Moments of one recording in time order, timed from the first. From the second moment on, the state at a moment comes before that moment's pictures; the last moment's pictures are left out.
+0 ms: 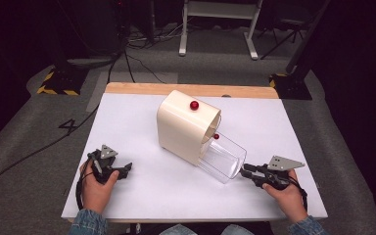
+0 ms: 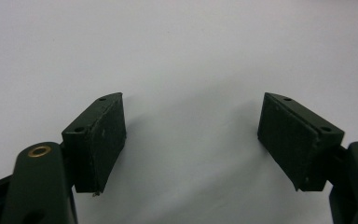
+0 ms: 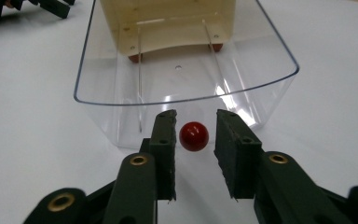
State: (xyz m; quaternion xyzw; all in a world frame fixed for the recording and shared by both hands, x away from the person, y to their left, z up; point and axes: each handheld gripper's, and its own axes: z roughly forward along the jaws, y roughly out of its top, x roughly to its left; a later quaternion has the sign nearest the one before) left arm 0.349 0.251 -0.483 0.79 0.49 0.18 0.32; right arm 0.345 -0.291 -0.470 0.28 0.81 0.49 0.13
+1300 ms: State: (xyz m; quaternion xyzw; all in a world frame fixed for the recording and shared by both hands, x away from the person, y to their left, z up) left arm 0.349 0.251 -0.483 0.79 0.49 0.18 0.32; right arm 0.396 -0.228 -0.394 0.27 0.79 0.54 0.13
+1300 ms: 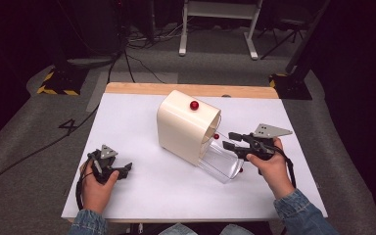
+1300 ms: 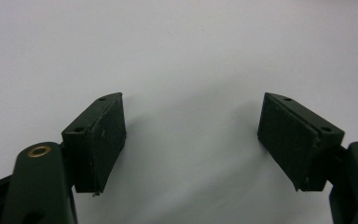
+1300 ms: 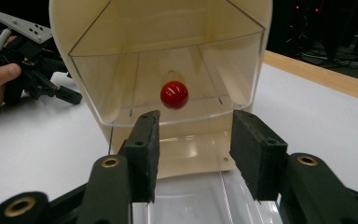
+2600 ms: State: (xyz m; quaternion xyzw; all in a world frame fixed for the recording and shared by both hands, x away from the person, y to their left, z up) left arm 0.349 0.250 -0.483 0.79 0.49 0.19 0.32; right arm 0.377 -0.238 -0.387 0.22 0.79 0.55 0.16
